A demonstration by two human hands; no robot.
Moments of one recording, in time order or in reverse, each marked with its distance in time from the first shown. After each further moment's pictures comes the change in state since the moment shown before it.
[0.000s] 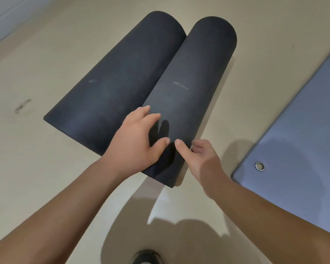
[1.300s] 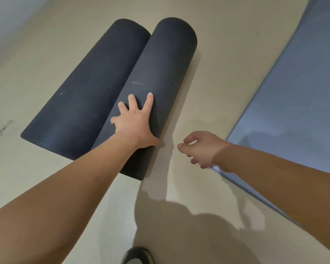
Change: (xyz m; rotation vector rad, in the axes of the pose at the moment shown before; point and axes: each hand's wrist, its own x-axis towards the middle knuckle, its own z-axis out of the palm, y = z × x) left_hand 0.083 0.050 0.061 0.518 -0.202 -0.174; right_hand 0.006 -0.019 -0.102 -0.439 -0.210 0.095
